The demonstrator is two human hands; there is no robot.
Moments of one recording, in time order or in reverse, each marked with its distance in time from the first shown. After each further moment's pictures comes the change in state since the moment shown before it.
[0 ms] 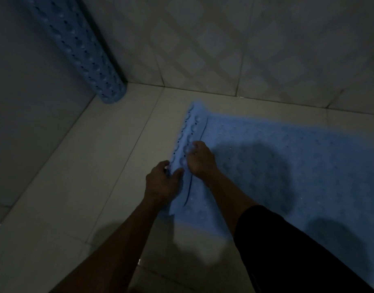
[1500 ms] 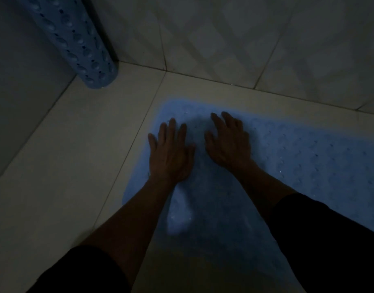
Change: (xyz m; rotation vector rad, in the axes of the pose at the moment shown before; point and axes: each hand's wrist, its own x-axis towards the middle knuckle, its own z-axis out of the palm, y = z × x) left_hand 0.127 -0.010 0.012 0.572 0.059 0.442; right_hand 0.084 0.010 -0.010 -0.646 0.300 -0.250
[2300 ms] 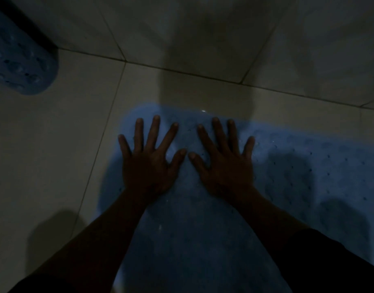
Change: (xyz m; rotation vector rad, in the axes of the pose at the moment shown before) left_hand 0.059 0.000 0.030 0.144 0.041 0.090; right_hand 0.013 0.057 0.014 -0.269 -0.065 -0.046
